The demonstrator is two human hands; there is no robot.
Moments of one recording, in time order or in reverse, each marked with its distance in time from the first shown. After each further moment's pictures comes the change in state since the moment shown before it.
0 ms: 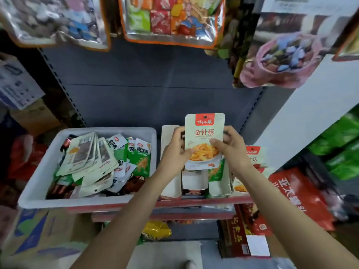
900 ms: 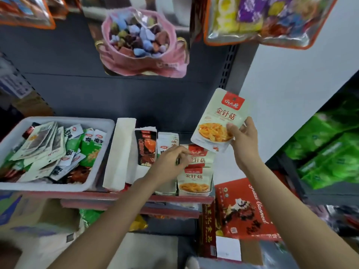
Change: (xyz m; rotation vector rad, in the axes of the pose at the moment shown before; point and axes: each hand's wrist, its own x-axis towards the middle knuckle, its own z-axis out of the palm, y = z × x) left_hand 0.017 0.006 0.166 0.478 -0.126 0.050; right_hand 0.050 0.028 -0.189 0.281 0.125 0.055
